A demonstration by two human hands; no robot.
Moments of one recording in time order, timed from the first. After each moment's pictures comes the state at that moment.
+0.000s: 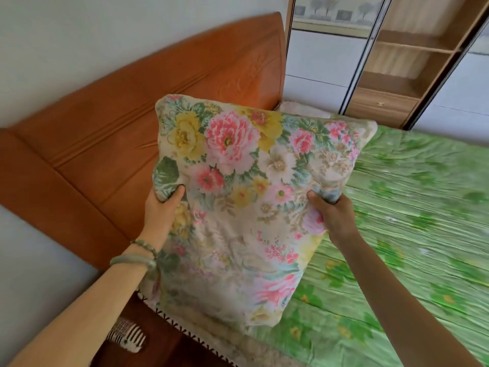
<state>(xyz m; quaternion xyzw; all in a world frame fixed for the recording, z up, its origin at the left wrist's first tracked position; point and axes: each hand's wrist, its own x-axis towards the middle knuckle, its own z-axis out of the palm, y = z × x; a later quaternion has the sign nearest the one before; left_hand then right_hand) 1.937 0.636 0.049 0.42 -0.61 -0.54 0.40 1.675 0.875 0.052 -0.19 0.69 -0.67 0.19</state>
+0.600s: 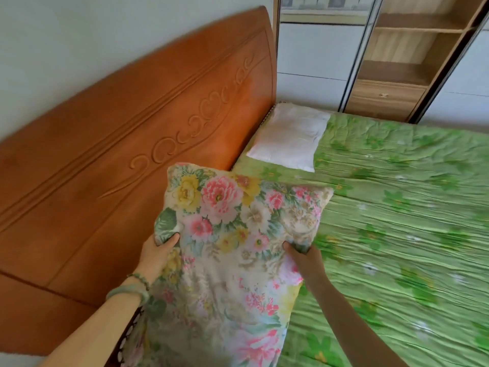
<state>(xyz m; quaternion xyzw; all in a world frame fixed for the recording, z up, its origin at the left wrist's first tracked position) 1.842 0.523 -0.044 0.51 -0.61 -0.56 0.23 1.608 0.778 -0.061 -0.06 0.75 -0.58 0.31</state>
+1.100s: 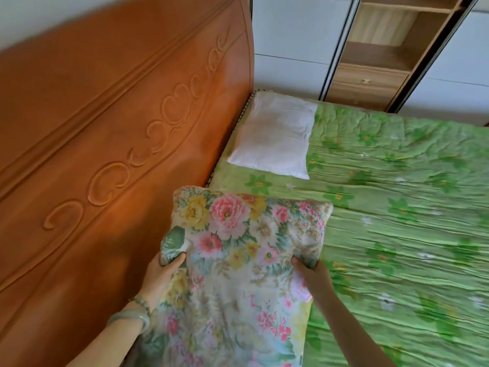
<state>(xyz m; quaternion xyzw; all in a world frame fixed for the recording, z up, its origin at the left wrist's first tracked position) 1.709 0.402 -0.143 0.48 -0.60 -0.63 0.14 1.497 0.676 -0.156 0.03 0.79 -0.54 0.28</state>
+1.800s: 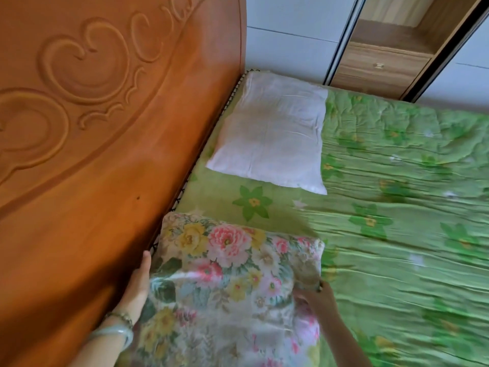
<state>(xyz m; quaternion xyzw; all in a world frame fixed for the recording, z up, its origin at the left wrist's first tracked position) 1.534 0.254 -0.364 0.61 -0.51 -0.61 0.02 1.333 0.588 -0.359 0.14 0.79 -0.50 0.33</state>
